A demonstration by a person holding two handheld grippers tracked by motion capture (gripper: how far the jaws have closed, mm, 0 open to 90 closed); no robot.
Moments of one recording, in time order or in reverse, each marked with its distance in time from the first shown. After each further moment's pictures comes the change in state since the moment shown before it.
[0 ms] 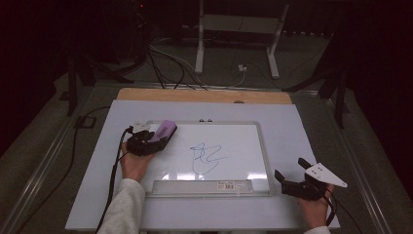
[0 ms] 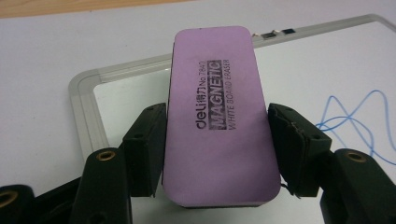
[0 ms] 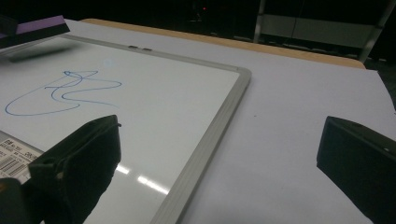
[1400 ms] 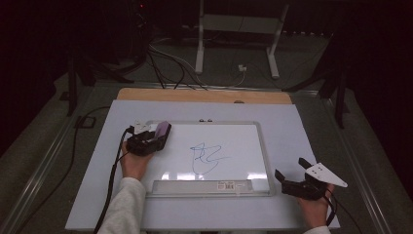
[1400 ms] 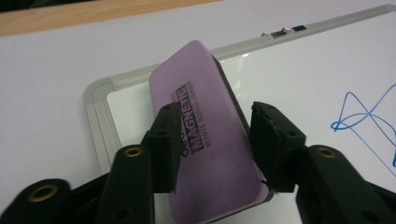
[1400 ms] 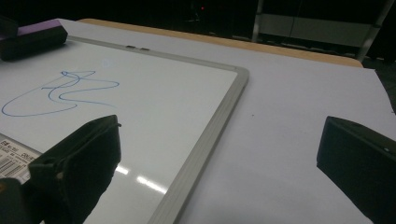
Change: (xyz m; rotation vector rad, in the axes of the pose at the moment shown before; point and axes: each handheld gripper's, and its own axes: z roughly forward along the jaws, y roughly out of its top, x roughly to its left) left arm 0.005 -0.004 0.007 0.001 0.051 0.030; right arm -0.001 0.000 0.000 0.002 -0.006 0.004
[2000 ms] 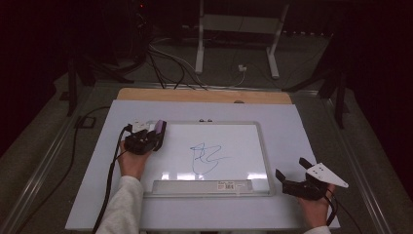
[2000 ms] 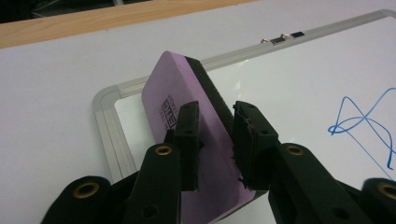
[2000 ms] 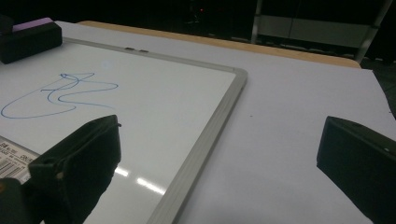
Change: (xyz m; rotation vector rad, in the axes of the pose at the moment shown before) left arm 0.000 0.008 -0.009 -0.010 -0.012 0.035; right arm -0.001 0.000 -0.001 -0.006 -0.003 0.007
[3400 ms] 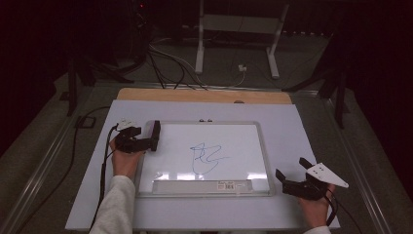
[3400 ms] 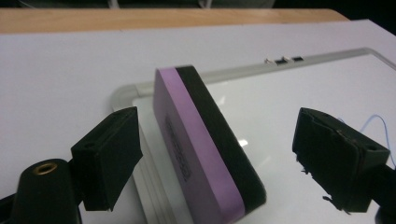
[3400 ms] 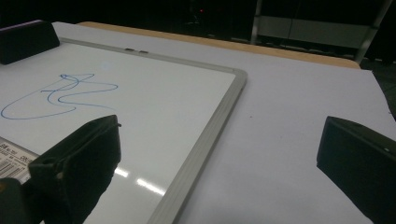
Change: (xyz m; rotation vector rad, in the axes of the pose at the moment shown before) left arm 0.028 -0.008 -0.008 -0.048 -0.055 -0.120; right arm 0.000 0.000 0.000 -0.003 -0.001 -0.001
